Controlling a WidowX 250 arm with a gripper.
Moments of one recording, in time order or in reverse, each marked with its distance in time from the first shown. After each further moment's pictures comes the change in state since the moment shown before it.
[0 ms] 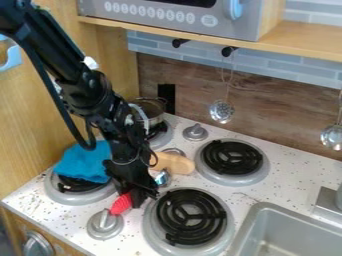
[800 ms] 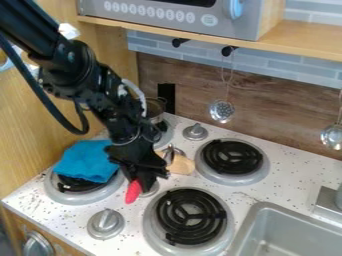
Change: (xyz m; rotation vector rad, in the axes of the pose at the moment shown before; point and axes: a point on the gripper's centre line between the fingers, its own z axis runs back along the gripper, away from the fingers) arm 0.011 -0.024 0.056 -0.112 -0.106 0.109
